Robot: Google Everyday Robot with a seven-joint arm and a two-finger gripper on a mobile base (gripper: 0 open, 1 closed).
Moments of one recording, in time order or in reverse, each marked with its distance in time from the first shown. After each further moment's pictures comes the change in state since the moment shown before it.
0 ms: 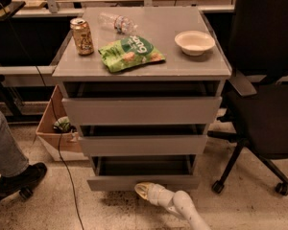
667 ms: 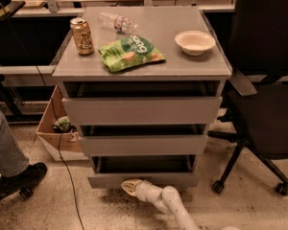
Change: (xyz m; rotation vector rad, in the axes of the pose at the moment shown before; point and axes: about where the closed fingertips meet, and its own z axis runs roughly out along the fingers) arm -0.024 -0.009 0.057 0.054 -0.122 -0.042
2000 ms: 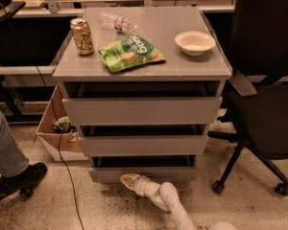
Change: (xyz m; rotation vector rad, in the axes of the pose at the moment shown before) arm 0.005 -0.018 0.024 0.050 -0.015 -0.067
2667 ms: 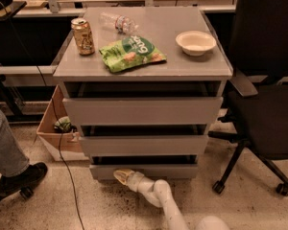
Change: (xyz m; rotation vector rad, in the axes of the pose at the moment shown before) arm -0.011 -0.027 0.033 0.094 -0.046 -0.041
